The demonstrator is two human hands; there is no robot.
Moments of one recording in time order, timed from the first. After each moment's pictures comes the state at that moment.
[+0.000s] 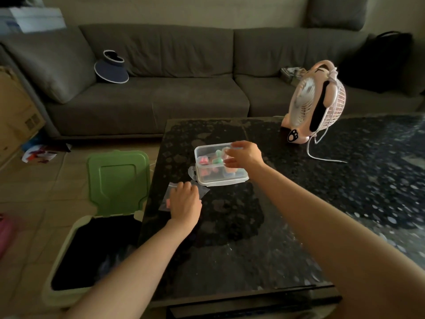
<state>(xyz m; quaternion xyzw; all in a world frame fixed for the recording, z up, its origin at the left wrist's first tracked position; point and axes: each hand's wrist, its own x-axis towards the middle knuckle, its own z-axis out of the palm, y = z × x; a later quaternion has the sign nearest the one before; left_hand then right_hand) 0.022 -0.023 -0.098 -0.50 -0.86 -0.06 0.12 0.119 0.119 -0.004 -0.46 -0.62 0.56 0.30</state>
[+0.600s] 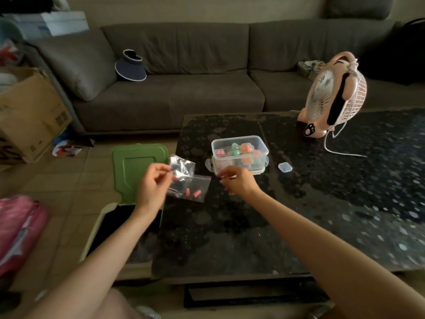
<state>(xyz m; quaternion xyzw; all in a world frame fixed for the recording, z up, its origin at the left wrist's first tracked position) -0.027 -0.118 -0.046 -0.35 -0.73 -0.59 -0.09 0.121 0.047 -0.054 -0.36 -0.80 0.44 0.19</state>
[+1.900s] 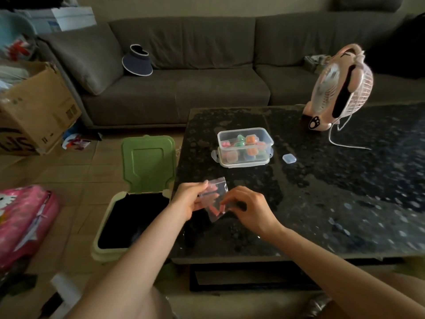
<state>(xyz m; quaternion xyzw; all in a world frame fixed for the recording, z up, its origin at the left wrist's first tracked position) 0.034 -0.108 -0.047 -0.10 -0.65 -0.60 -0.46 0.186 -0.023 -0.081 -0.14 -0.88 0.34 0.31</state>
